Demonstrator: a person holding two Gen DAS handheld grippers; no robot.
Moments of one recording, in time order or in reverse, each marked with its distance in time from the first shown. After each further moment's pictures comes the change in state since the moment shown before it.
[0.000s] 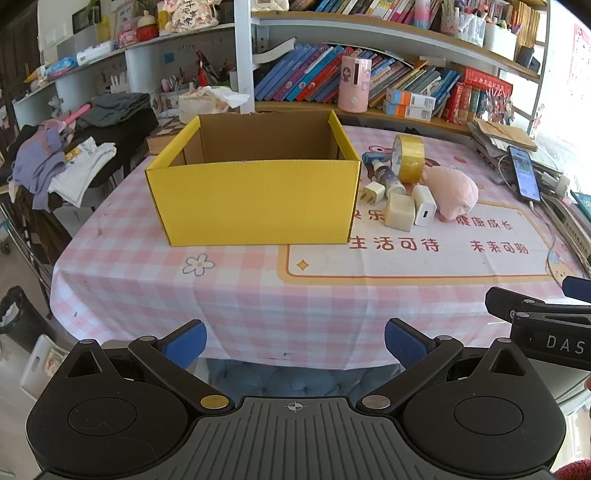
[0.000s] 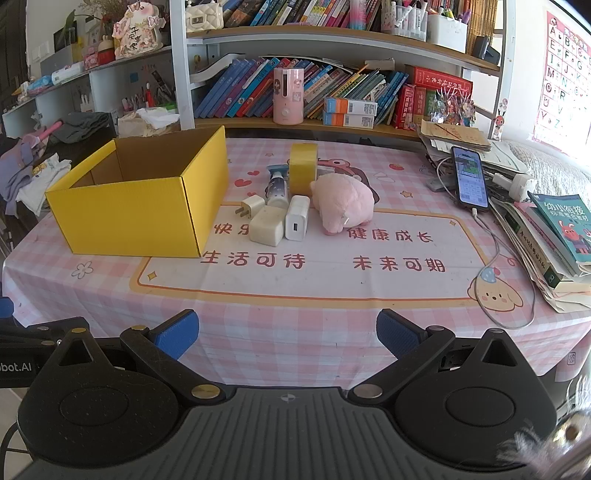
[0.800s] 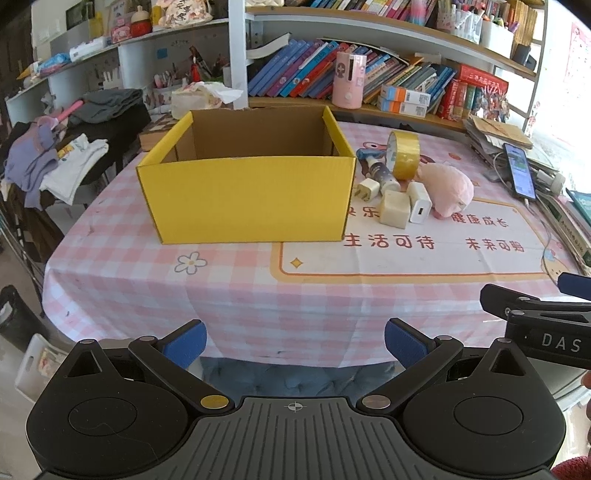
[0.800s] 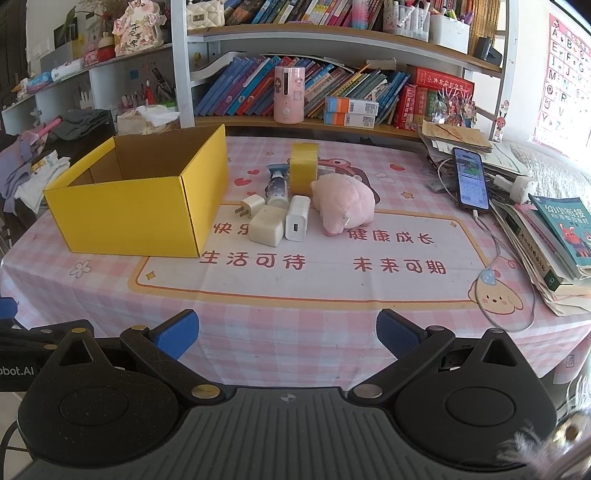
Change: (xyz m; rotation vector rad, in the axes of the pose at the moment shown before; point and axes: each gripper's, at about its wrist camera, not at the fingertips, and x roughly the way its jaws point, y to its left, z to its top) left arm 0.005 0.000 0.003 0.006 0.018 -0.033; right arm 0.004 0.002 0.001 -0.005 0.005 -0.002
